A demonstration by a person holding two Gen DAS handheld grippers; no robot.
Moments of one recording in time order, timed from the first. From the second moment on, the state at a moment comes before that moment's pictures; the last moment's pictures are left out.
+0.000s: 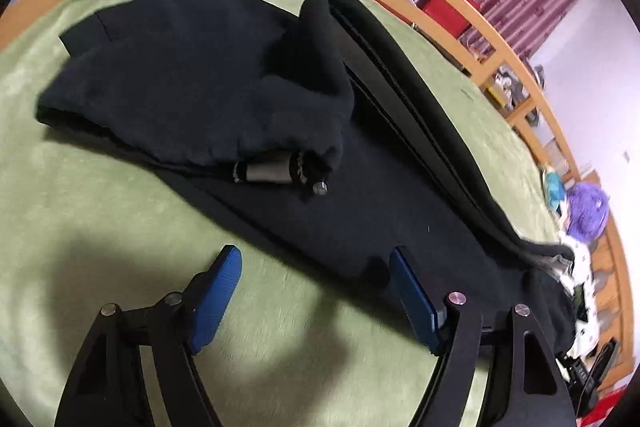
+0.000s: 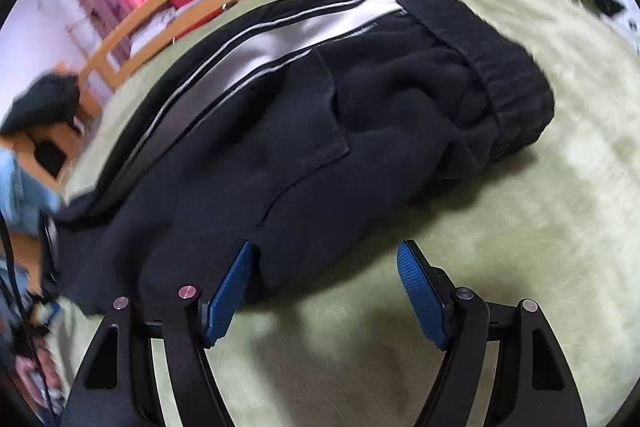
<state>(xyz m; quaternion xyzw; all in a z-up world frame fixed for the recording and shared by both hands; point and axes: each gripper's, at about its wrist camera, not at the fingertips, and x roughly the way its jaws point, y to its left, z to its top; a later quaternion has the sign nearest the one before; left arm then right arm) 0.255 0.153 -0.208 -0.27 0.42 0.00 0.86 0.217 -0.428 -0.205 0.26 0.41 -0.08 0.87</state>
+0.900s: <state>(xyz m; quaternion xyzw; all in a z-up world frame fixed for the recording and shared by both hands) 0.192 0.163 -0.162 -0.32 0.39 -0.01 0.86 0.173 -0.436 -0.173 0.27 0.34 -0.13 0.89</state>
